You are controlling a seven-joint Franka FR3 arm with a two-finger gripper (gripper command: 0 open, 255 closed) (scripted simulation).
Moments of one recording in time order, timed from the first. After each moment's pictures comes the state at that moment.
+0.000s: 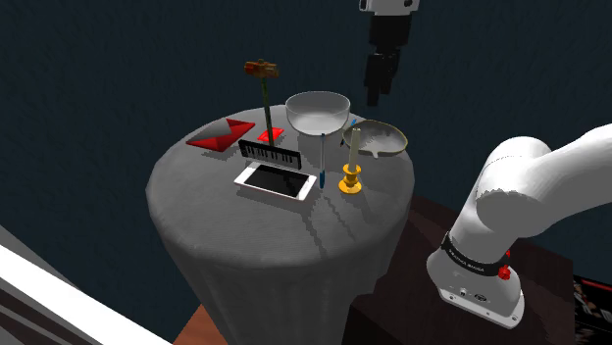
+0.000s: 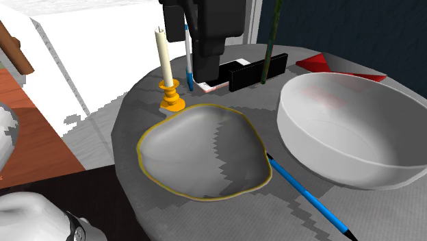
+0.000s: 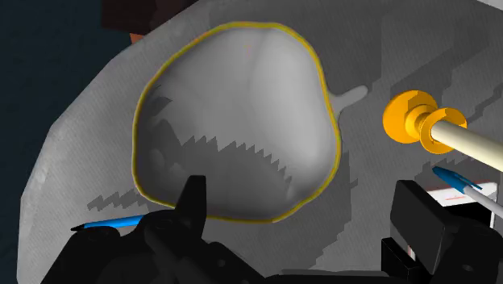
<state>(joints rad) 0.02 -0.79 -0.02 -2.36 0.03 1.54 -0.14</state>
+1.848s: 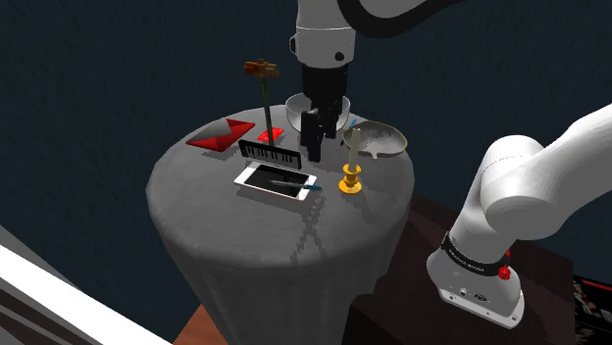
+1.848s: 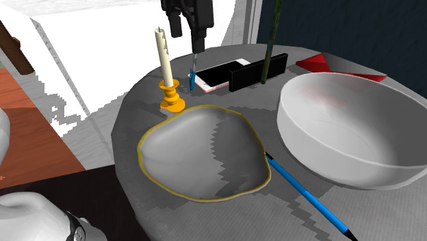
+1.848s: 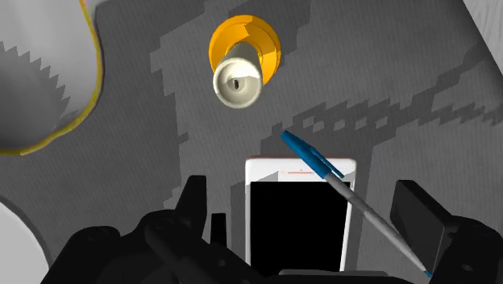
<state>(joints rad) 0.15 -0.63 0.29 -2.37 0.18 1.76 0.07</state>
